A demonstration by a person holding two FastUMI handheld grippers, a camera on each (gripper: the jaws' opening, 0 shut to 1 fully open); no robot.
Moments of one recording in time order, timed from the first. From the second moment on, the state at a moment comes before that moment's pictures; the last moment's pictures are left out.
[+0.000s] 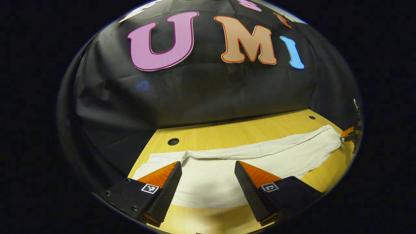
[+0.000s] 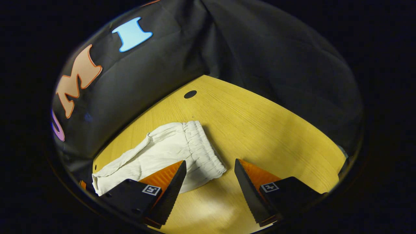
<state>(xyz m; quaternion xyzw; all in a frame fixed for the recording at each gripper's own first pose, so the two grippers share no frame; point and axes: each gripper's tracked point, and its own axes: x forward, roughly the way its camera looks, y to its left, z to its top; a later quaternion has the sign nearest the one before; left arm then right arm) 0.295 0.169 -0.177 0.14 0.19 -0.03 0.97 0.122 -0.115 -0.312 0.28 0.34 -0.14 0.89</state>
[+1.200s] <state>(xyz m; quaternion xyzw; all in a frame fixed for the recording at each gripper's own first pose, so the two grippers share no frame) 0.283 0.176 -0.169 0.12 0.18 -0.01 0.98 0.131 -0.118 -0.326 0.39 0.31 -0.18 0.85</state>
